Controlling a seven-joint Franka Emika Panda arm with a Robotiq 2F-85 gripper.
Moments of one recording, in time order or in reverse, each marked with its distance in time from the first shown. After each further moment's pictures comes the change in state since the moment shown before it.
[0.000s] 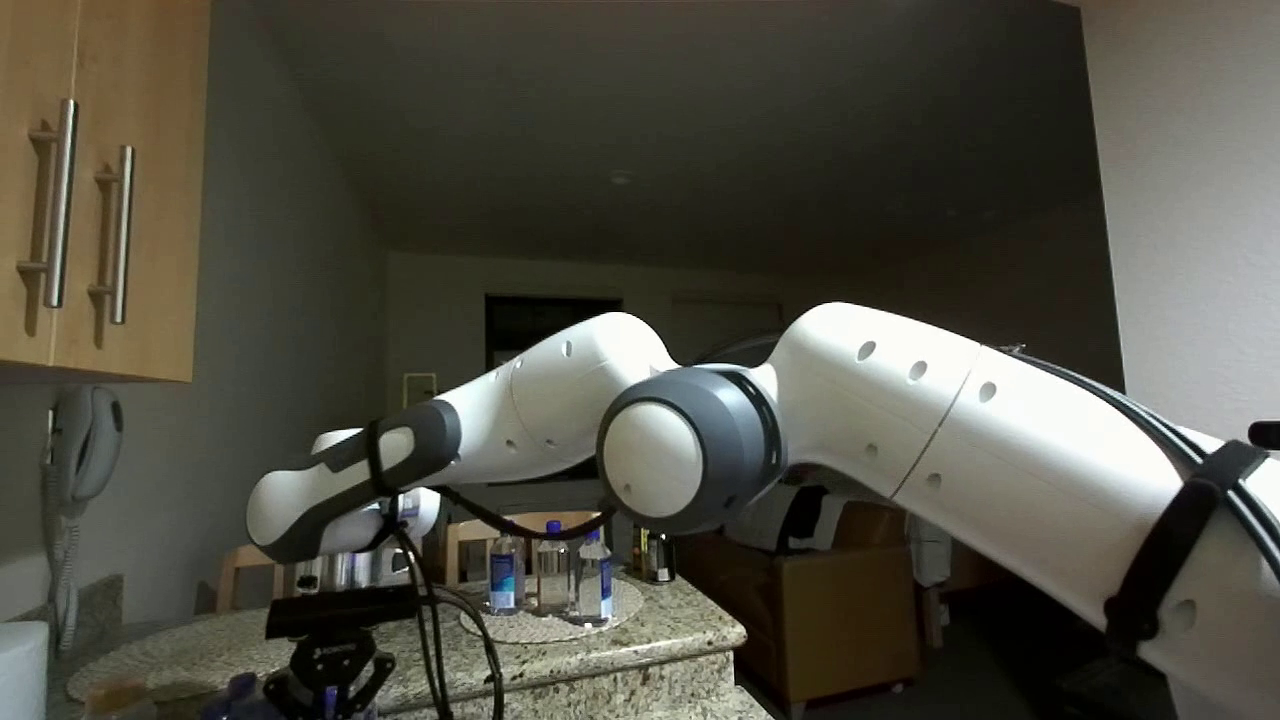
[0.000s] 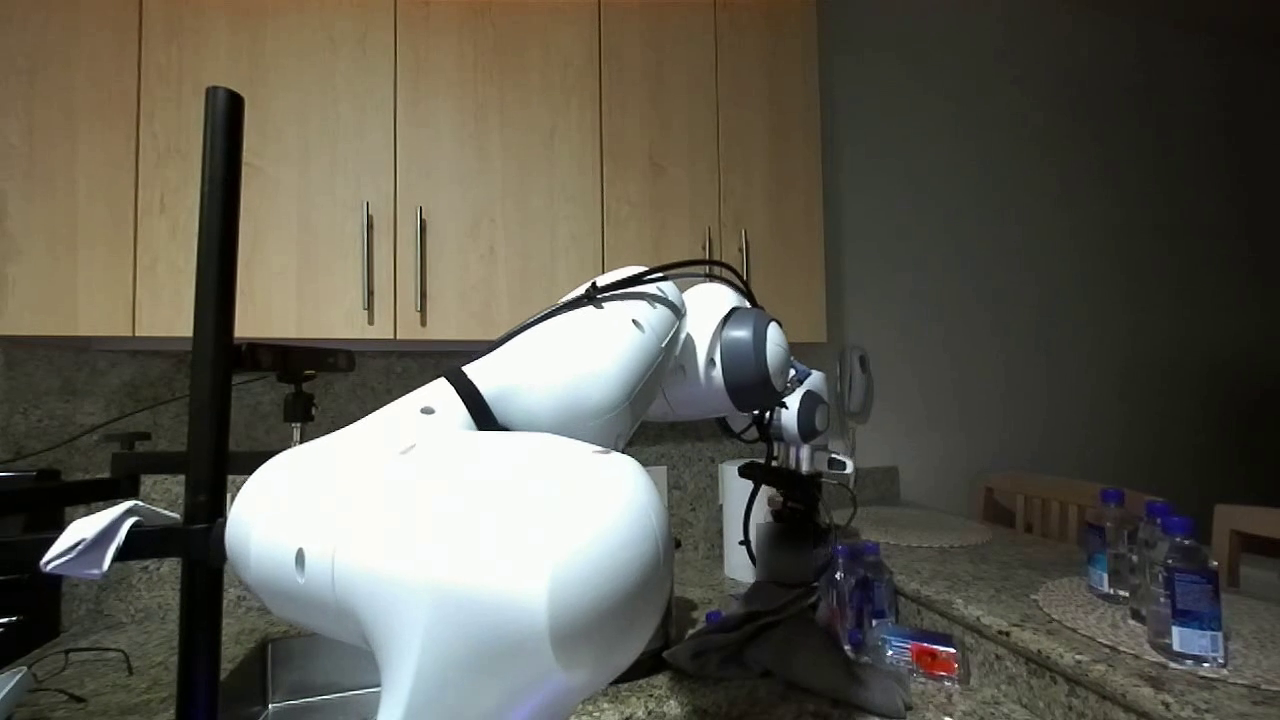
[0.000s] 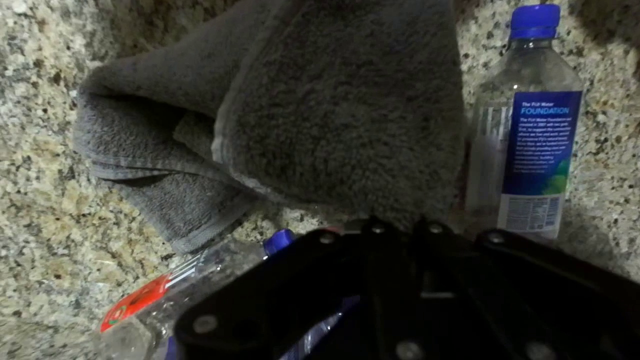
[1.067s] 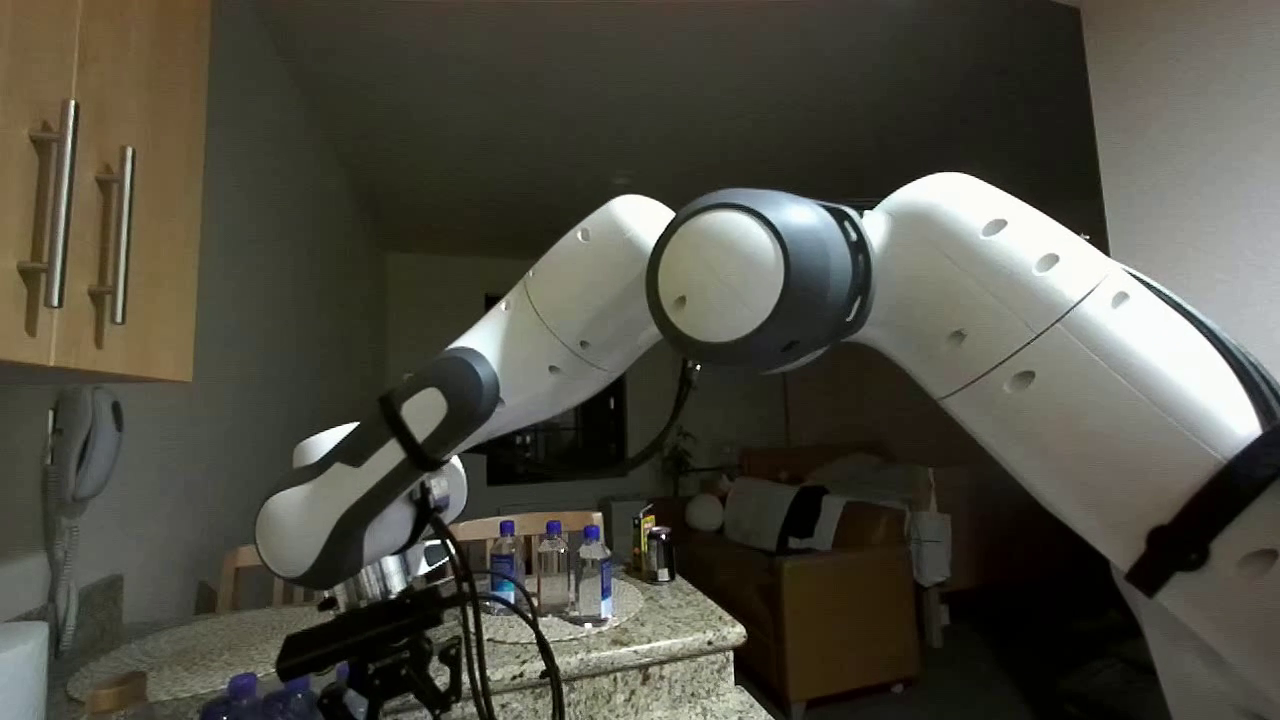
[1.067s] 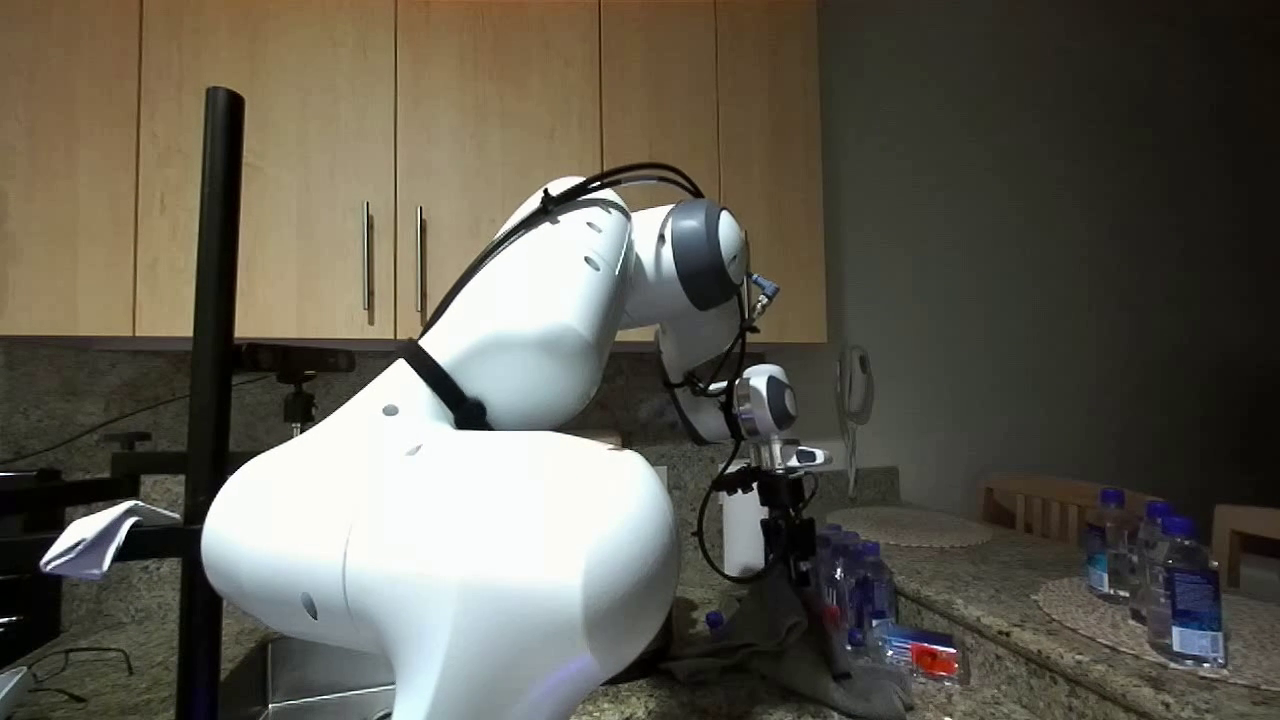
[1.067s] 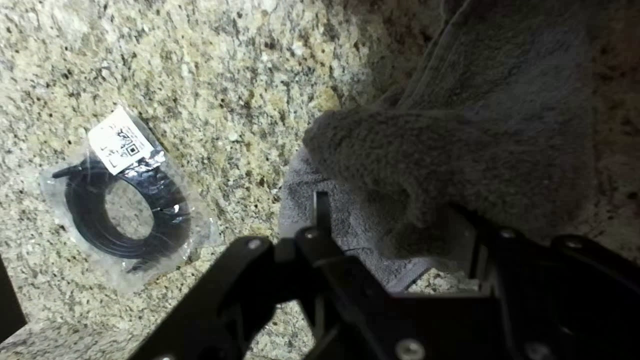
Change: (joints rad) arm 0.127 -0.333 -0.073 -0.552 -0.228 0.061 0.359
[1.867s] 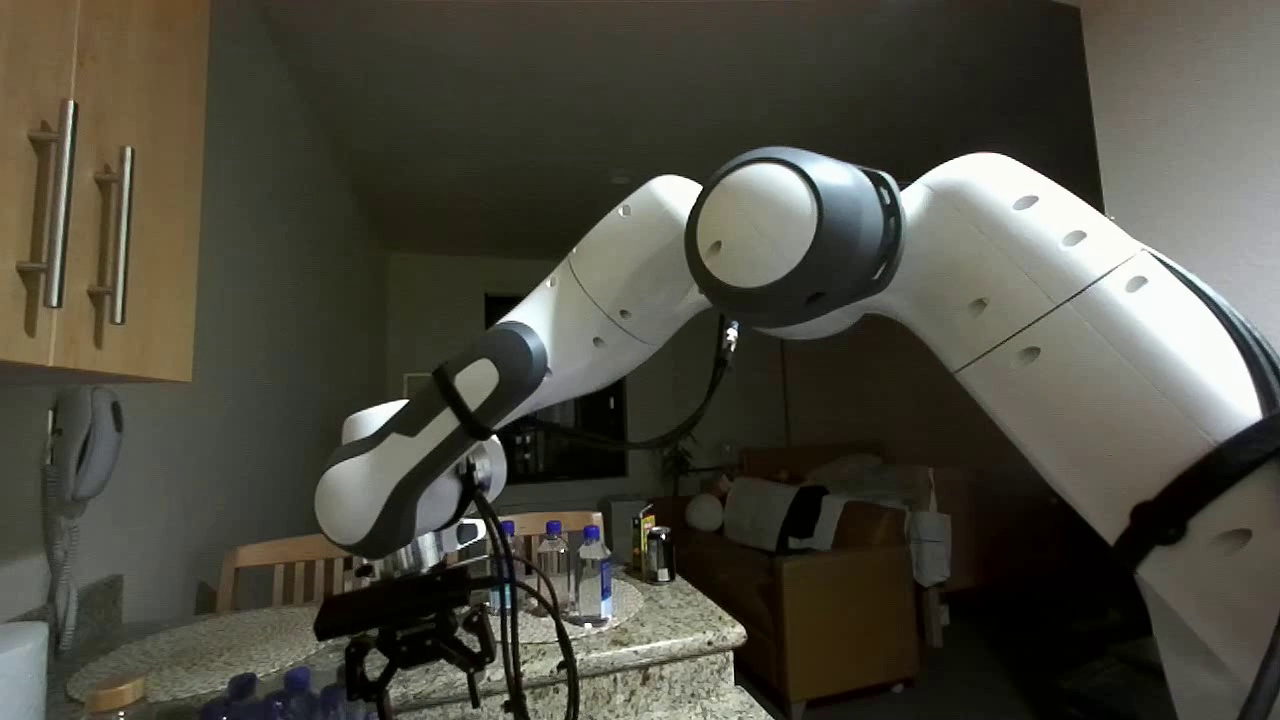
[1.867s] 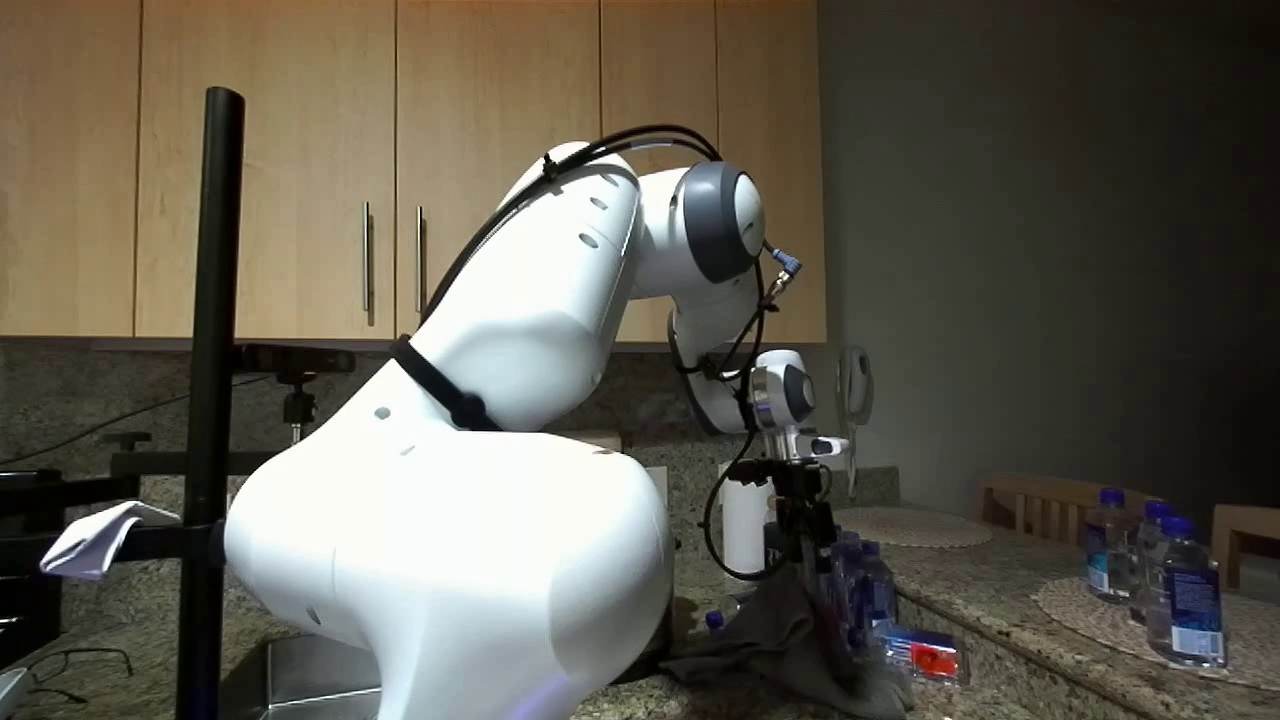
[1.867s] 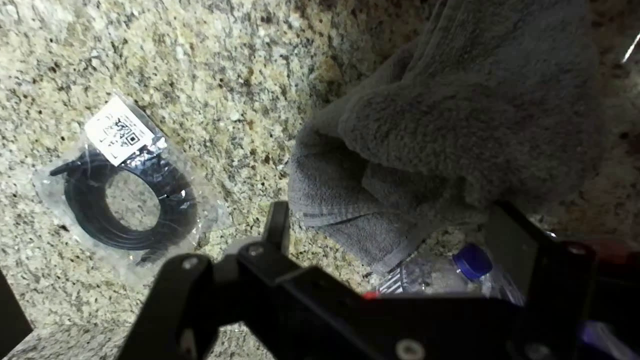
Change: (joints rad) arm -0.121 -0.097 0.096 -0.113 -0.052 0.116 0.058
